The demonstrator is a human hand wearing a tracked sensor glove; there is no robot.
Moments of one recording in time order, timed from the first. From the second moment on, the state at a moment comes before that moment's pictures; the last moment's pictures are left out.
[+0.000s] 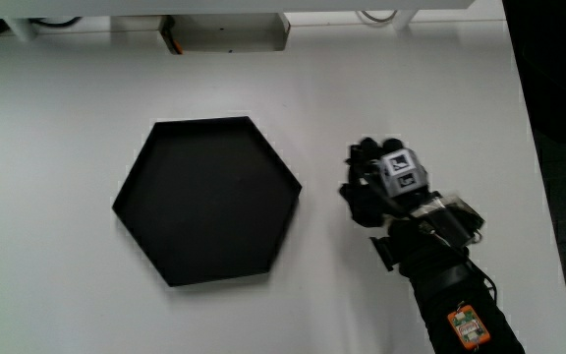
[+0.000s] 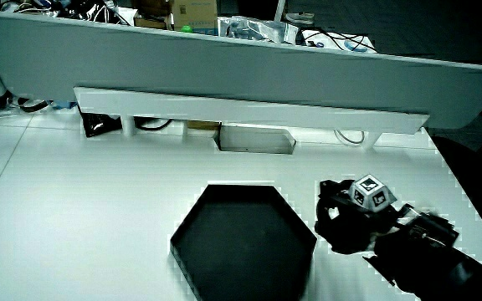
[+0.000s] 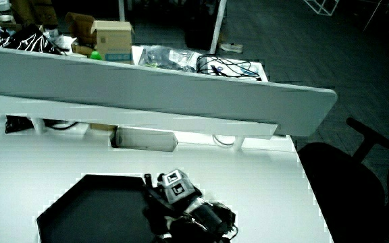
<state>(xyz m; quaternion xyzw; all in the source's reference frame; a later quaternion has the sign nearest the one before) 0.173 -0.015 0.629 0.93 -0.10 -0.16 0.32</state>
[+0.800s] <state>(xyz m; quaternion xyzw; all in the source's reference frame) 0.183 0.017 0.691 0.88 -0.06 -0.20 0.42</state>
